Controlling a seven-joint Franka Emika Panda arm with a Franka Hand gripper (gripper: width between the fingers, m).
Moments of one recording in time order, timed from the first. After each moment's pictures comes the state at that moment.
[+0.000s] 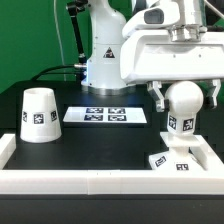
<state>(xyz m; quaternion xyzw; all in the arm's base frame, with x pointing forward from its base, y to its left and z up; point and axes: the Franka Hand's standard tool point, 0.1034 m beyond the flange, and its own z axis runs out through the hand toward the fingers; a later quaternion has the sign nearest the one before) 0.612 0.101 0.116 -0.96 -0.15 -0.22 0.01</state>
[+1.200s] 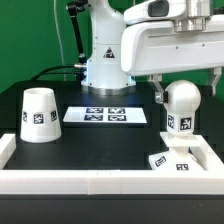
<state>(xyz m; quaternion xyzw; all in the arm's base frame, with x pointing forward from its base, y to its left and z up) 0.602 0.101 0.128 -0.99 -0.16 -0.06 0.03</state>
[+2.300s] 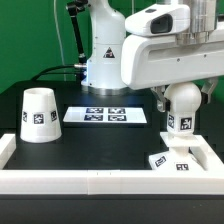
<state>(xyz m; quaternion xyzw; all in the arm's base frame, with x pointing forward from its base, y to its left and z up) 0.602 0.099 0.117 -0.99 -0.15 0.01 0.04</state>
